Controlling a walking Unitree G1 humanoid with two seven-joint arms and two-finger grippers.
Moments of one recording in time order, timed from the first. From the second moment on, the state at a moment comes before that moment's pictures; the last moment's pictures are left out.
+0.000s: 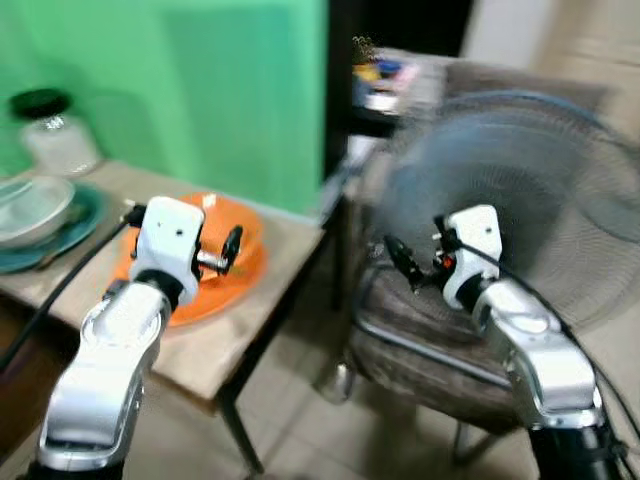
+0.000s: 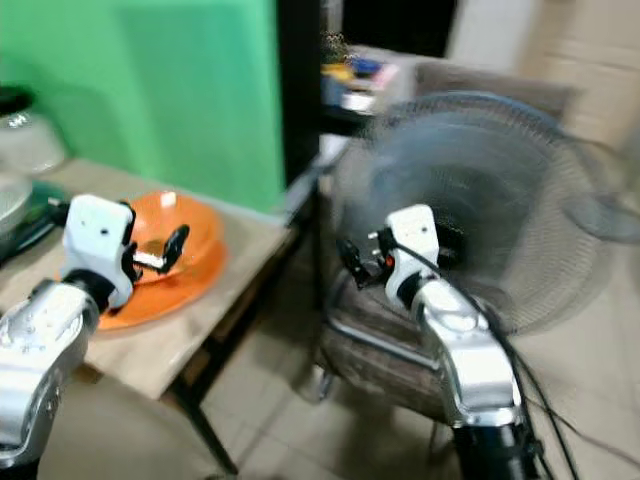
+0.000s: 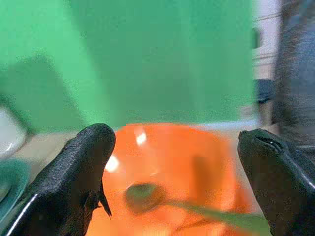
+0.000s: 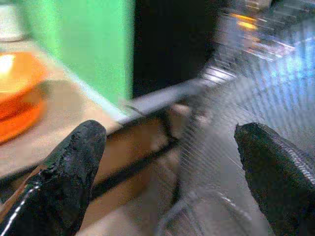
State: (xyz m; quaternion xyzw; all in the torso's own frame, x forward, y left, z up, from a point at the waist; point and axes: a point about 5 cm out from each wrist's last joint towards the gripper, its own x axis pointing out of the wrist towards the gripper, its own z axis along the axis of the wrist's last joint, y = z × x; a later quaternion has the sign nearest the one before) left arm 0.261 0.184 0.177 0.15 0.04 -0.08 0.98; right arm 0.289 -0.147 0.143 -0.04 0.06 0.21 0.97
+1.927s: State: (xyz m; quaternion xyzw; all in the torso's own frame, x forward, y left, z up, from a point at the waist) left arm 0.373 0.181 0.152 -0.04 0.36 -0.11 0.93; right arm 0.255 -0.142 0.145 -0.07 0.13 0.51 0.85
